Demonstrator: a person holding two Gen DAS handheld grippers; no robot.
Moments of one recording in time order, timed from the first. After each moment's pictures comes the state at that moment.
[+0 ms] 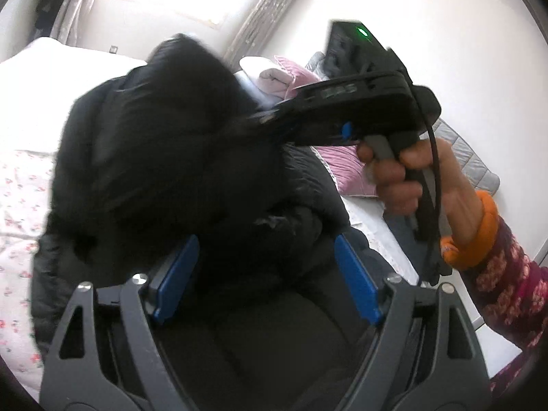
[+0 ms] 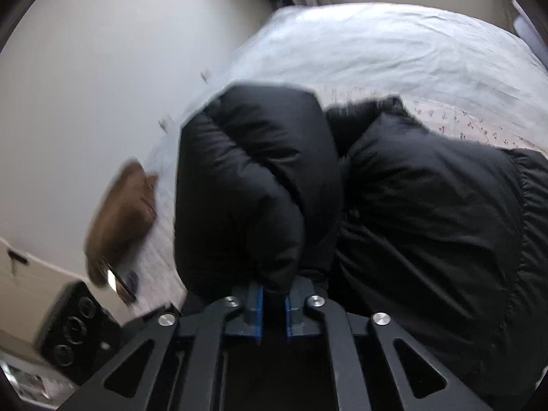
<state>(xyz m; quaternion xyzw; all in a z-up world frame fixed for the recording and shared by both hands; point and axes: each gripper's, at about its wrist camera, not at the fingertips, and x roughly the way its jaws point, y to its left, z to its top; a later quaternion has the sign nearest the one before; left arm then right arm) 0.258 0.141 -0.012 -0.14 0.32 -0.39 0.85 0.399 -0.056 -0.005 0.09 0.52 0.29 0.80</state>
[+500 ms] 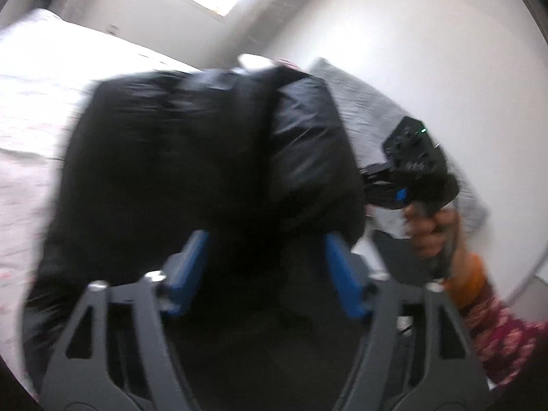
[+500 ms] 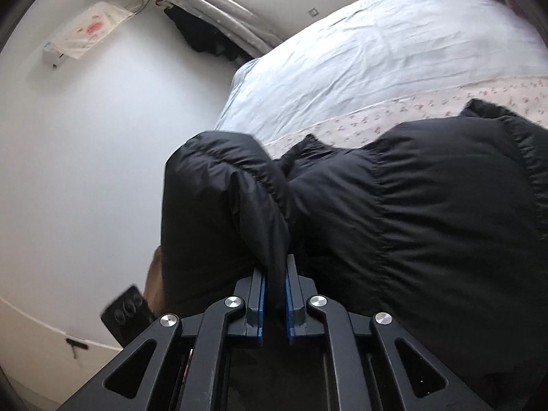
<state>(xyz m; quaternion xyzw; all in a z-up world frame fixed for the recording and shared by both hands) 0.339 0.133 -0.008 -0.21 0.35 -0.44 0.80 0.403 -0.188 0.000 0.24 0.49 0.23 0.81</state>
